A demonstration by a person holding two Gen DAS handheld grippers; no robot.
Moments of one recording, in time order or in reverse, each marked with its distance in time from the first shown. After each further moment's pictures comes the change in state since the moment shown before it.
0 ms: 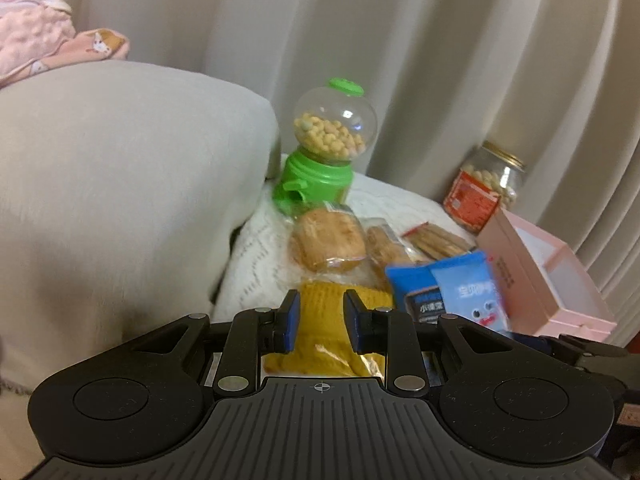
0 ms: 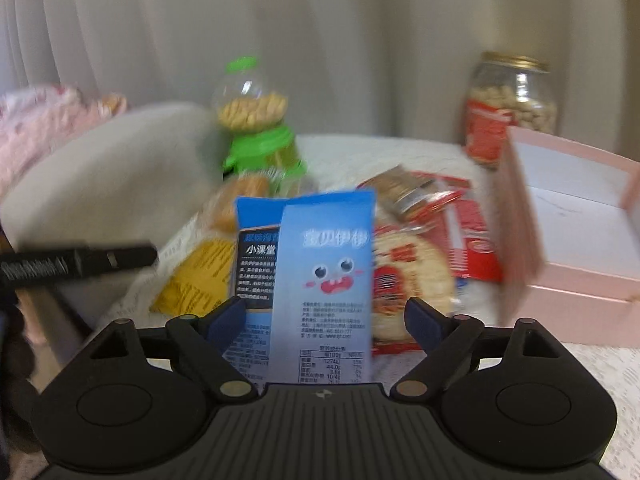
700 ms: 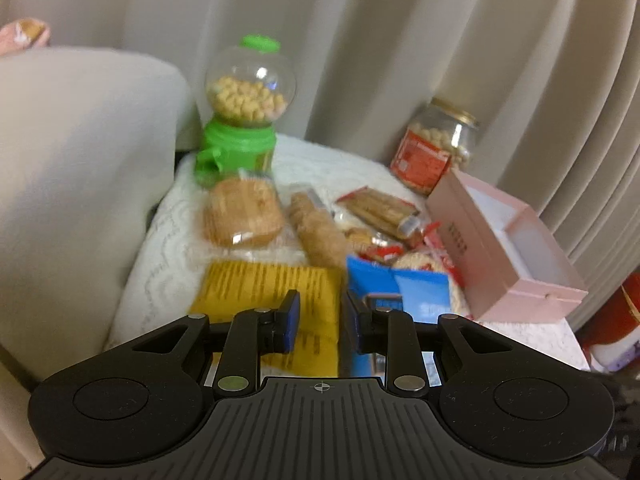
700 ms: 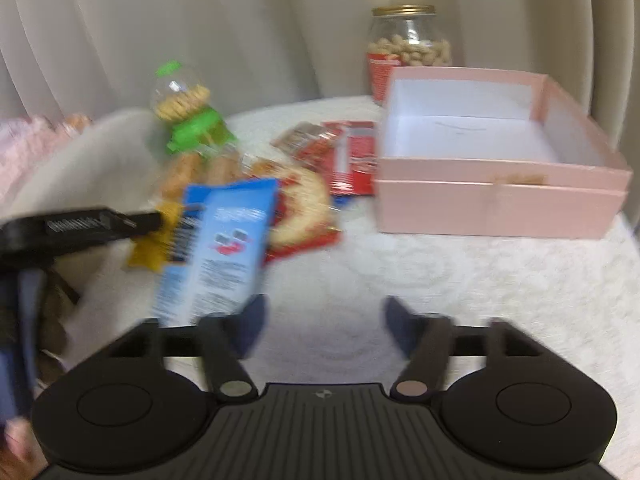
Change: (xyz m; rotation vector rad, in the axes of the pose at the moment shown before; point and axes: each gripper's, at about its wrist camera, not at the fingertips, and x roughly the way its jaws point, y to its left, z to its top) left arm 0.019 -0.043 -0.004 0.067 0.075 -0.107; right arm -0.072 -0.066 -0.042 0.219 0.022 0.017
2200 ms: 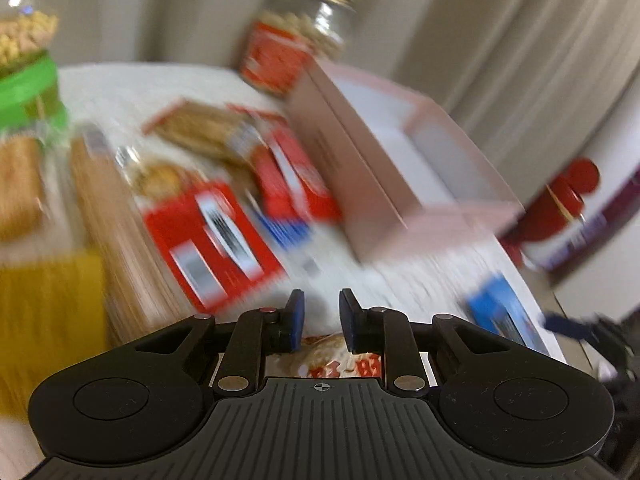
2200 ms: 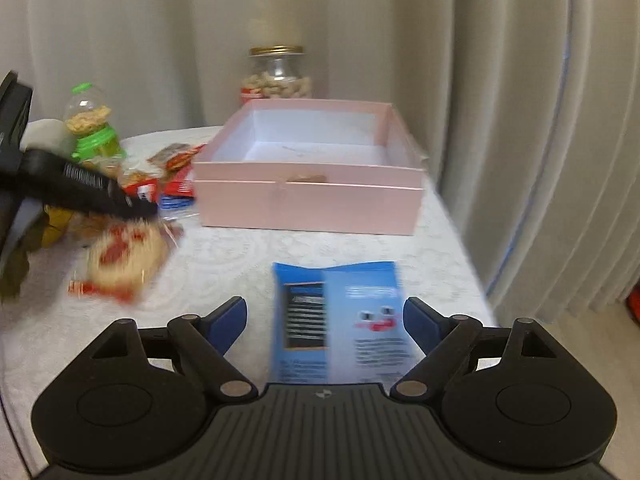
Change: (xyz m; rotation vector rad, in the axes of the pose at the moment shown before) left arm 0.087 -0.081 -0.010 0.173 0.315 -0.322; right arm -0.072 -0.067 -0.039 -0.069 -0.083 -0.305
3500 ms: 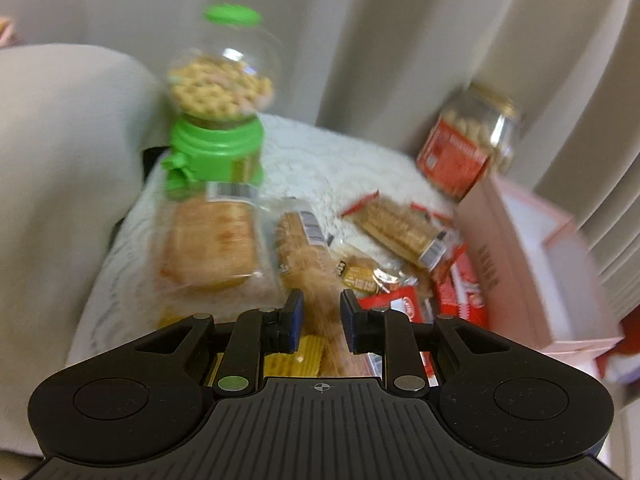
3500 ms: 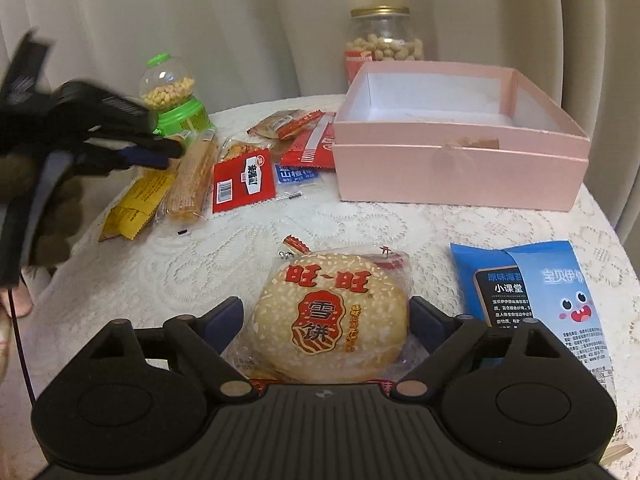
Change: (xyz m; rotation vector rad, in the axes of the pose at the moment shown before) left arm -0.034 0.045 0.039 -0.242 -0.165 0.408; right arm 0.037 0.060 -0.007 -0.027 0.046 0.175
